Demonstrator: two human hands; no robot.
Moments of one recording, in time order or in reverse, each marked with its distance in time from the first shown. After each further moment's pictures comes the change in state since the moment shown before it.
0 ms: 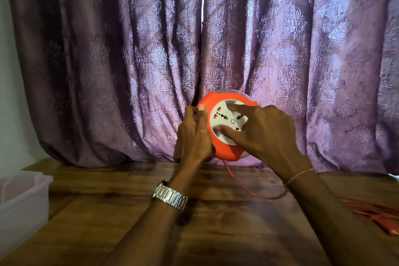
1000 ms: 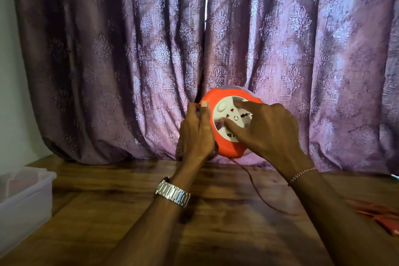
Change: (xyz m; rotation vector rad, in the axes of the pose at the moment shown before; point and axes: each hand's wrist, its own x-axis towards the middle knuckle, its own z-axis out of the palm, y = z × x) left_hand 0.003 0.000 -0.002 0.029 0.004 0.019; right_hand -0.002 -0.004 -0.001 0.080 0.038 0.048
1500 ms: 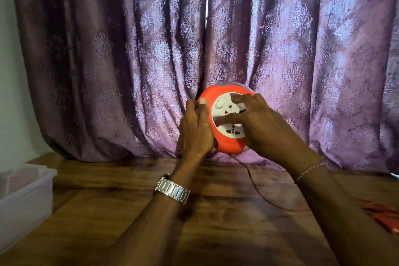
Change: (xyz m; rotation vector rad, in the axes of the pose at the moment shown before) left_hand 0.001 0.000 -0.001 -0.033 -0.003 0.007; right_hand 0.006 0.003 -0.013 0.005 -0.334 -0.357
